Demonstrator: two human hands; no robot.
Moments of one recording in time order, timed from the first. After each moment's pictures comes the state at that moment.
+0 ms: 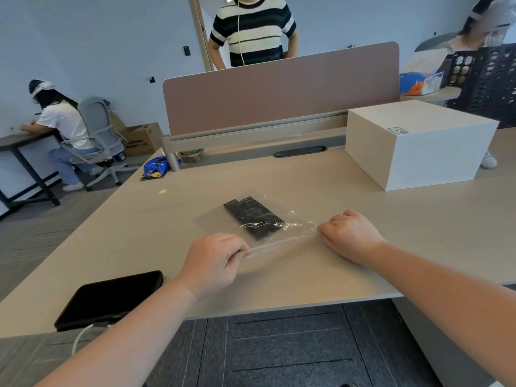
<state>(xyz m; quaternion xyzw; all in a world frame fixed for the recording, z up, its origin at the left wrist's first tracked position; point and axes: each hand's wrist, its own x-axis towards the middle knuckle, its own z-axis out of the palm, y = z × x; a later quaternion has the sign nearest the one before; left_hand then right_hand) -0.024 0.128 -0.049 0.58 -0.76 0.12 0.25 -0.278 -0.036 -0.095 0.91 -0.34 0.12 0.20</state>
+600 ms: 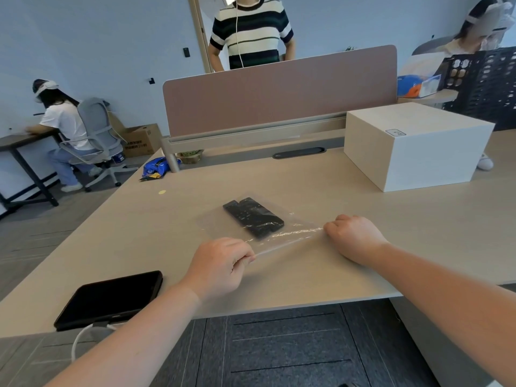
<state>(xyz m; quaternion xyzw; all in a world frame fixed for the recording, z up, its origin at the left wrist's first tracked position) -0.032 0.128 -0.055 0.57 -0.78 0.12 0.24 -0.284 -0.028 -0.089 0.91 -0.36 0.09 0.18</state>
